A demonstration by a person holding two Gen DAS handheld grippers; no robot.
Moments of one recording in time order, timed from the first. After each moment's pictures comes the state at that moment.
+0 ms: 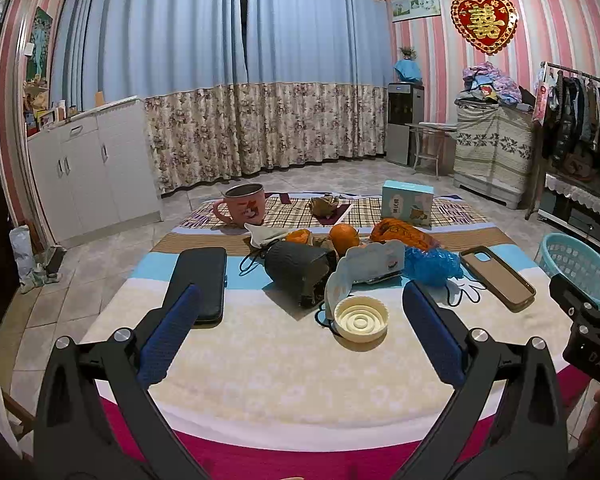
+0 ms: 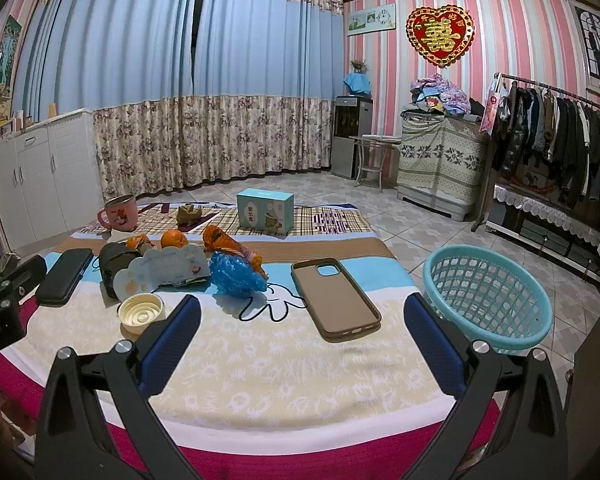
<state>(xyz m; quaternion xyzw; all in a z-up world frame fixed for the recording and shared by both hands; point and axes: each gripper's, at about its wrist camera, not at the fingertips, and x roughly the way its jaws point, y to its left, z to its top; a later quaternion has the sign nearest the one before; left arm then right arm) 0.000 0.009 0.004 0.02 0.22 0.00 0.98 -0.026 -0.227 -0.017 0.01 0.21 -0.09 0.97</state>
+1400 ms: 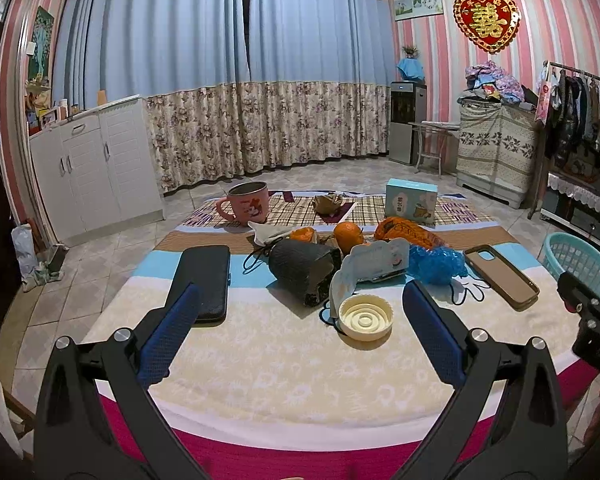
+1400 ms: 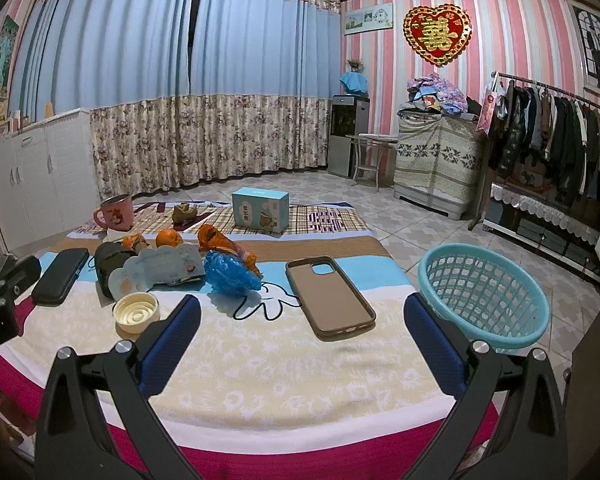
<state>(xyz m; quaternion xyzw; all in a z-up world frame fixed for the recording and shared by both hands) 0.002 0.012 0.003 0.02 0.22 0.01 0.97 -0.026 -0.235 -0.016 0.02 0.21 -0.09 0.97</state>
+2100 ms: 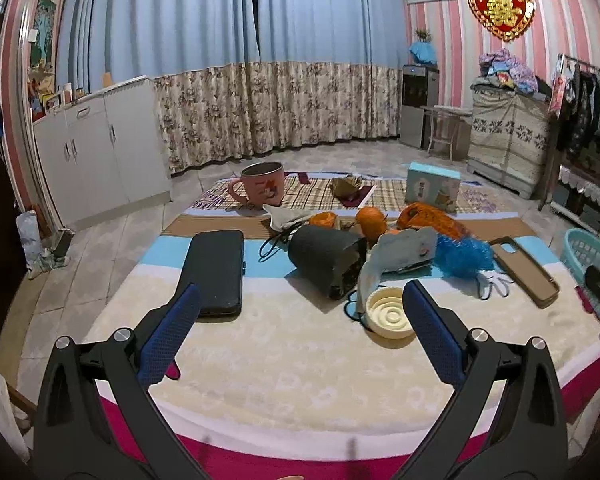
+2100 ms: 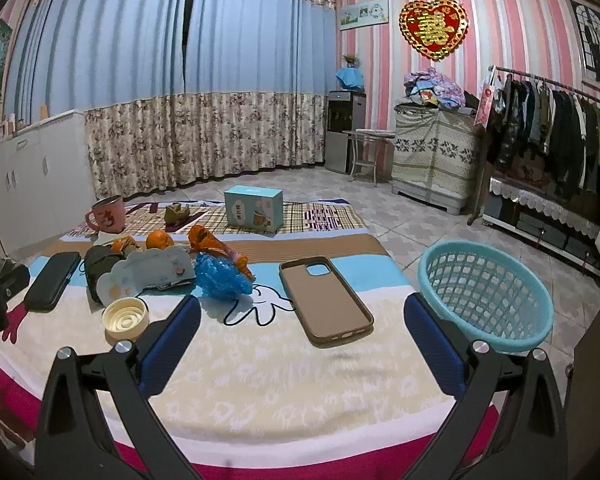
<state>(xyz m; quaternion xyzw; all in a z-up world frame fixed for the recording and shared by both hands) 0.030 0.027 -0.008 0.02 0.26 0.03 0.97 -0.006 -0.241 -0.022 0.01 0.22 -0.11 0.97</state>
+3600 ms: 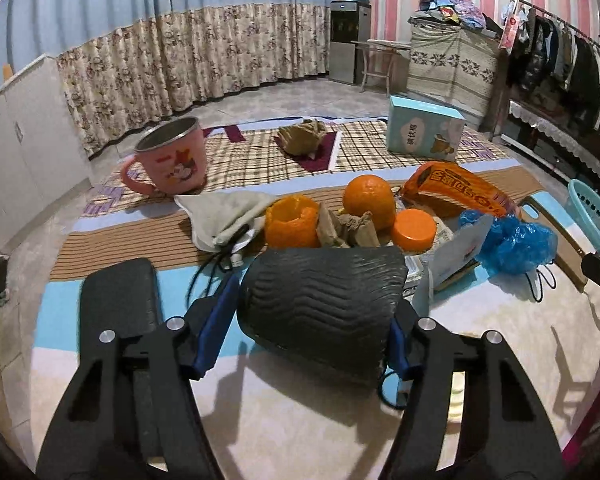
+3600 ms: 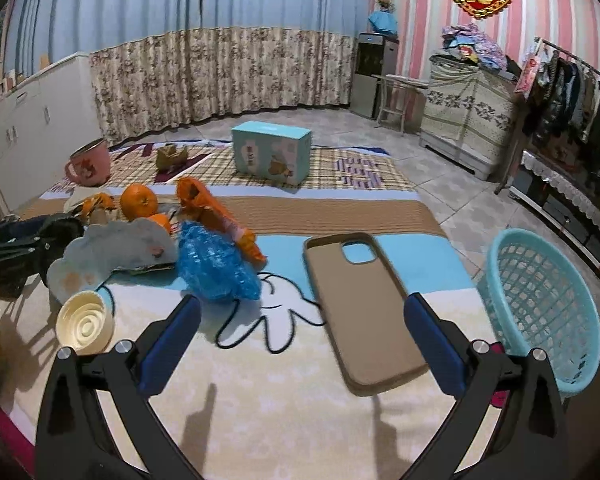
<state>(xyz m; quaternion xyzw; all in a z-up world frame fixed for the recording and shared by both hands) 0.194 0.039 -0.066 0.06 0.36 -0.11 0.92 0.103 -0.233 -0.056 0.00 0.34 -0.05 0.94</state>
